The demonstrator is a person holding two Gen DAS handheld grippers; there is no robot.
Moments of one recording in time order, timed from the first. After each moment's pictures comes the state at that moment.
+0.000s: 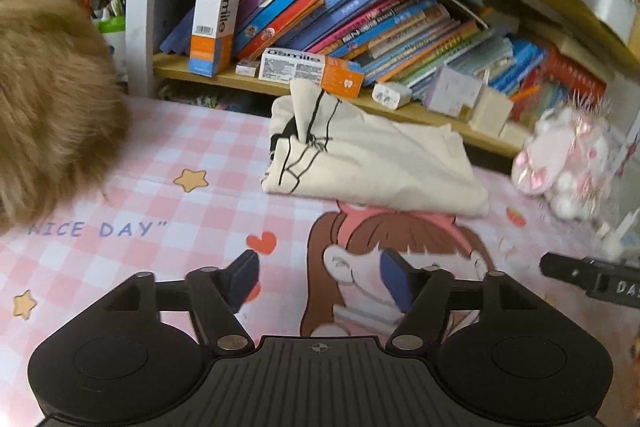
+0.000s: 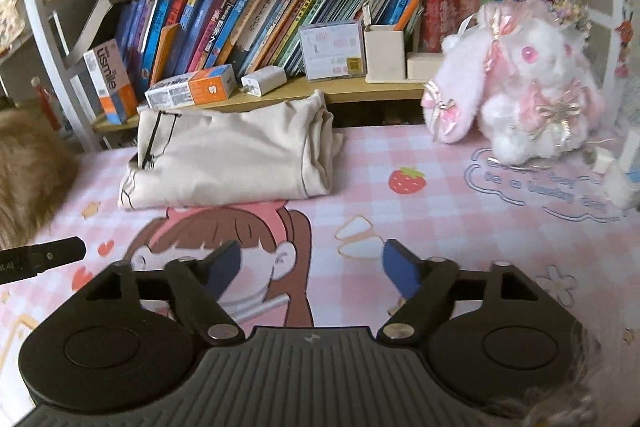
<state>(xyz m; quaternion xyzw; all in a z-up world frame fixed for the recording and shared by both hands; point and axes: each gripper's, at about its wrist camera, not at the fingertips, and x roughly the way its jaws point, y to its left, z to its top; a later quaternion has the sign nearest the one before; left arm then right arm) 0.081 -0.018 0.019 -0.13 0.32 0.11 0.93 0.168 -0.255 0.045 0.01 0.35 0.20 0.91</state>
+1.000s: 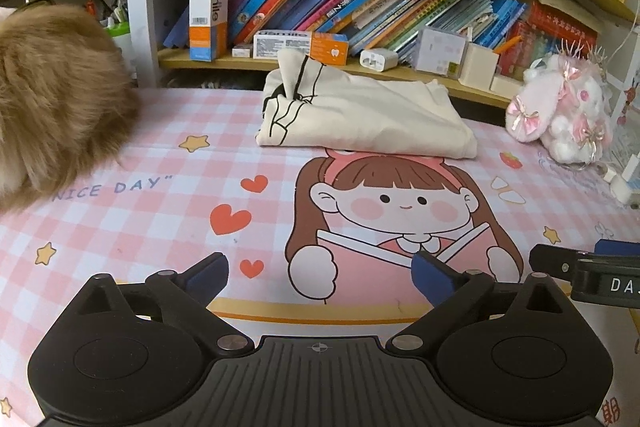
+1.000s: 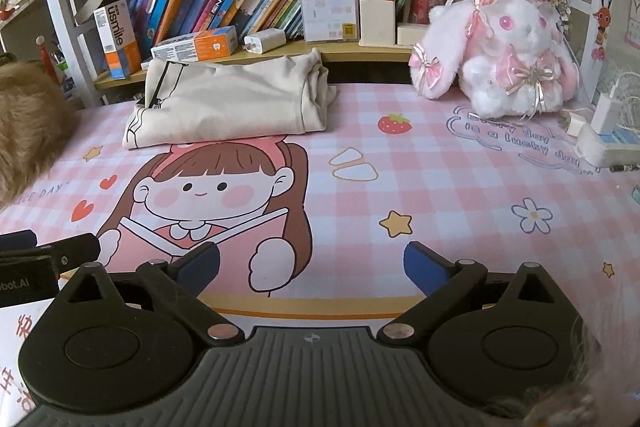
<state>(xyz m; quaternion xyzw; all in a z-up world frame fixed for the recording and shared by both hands) 0.048 -0.061 0.008 -0.09 0.34 0.12 0.93 0.117 -0.261 0.028 -0.02 0.36 0.19 0.91</state>
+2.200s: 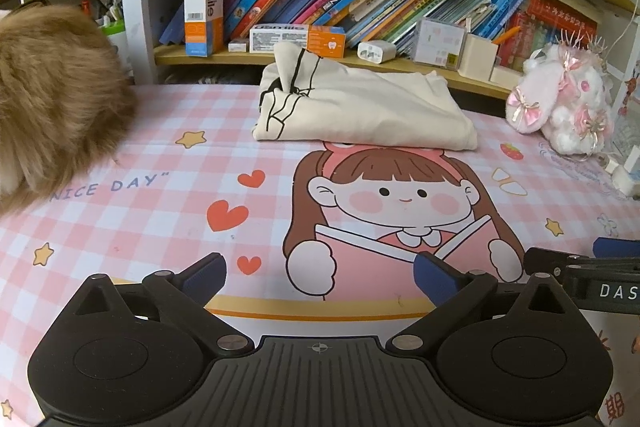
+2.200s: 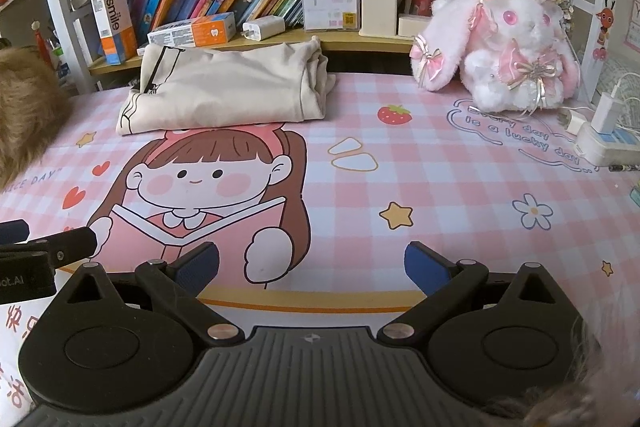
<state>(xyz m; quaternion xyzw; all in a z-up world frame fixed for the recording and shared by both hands) 0.052 -0.063 0.005 -0.08 0.35 0.12 0.92 0.120 -0.257 0.022 -0.04 0.37 0.19 0.91</state>
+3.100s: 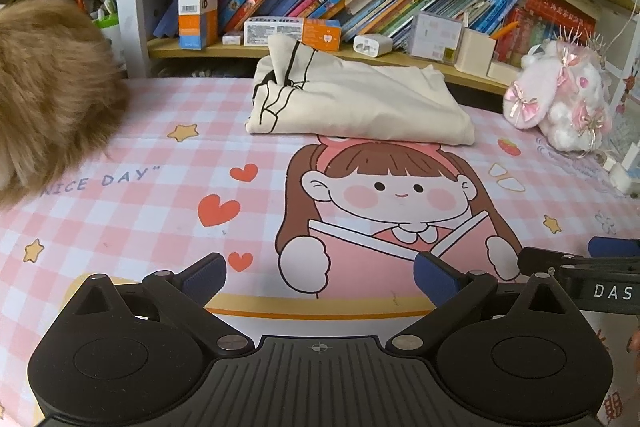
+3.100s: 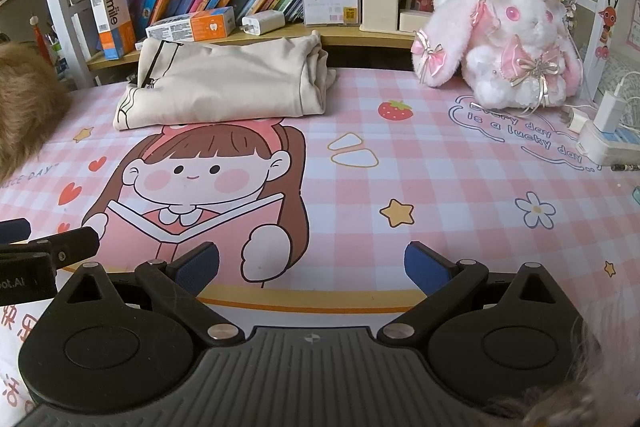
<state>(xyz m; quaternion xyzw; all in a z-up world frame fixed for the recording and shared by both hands) 0.056 -0.061 0.000 -0.09 0.36 0.11 0.92 0.123 -0.255 0.019 -0.04 0.38 0.18 0.91</state>
